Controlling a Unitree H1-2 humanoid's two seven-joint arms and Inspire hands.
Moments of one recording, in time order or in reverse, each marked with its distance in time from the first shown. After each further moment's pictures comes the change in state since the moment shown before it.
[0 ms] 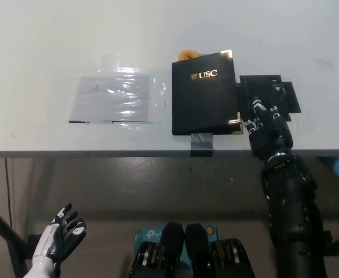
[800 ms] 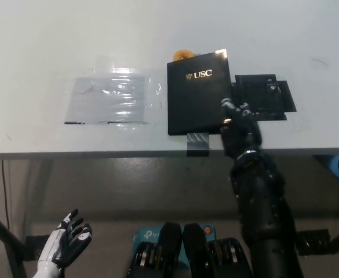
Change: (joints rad) left_arm 0.018 0.009 -0.036 0.000 0.013 0.000 -0.002; right_arm -0.033 0.087 0.070 0.046 -0.067 -0.049 -0.010
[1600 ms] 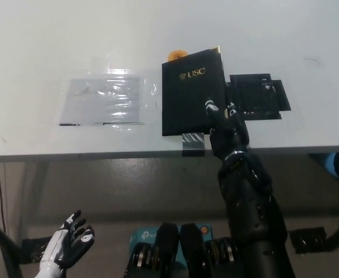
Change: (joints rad) left_arm 0.001 0.011 -0.025 0.000 0.009 0.000 -0.007; right_arm 0.003 0.017 0.088 -0.011 -0.090 0.005 -0.016
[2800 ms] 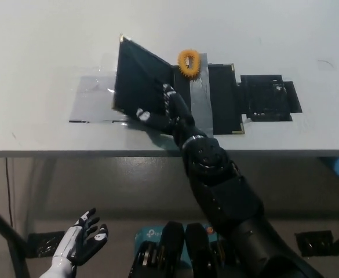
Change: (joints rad) left_arm -0.029 0.009 -0.058 0.021 0.054 0.000 -0.041; right_arm -0.118 -0.089 0.434 0.161 -0.378 -0.006 0.069
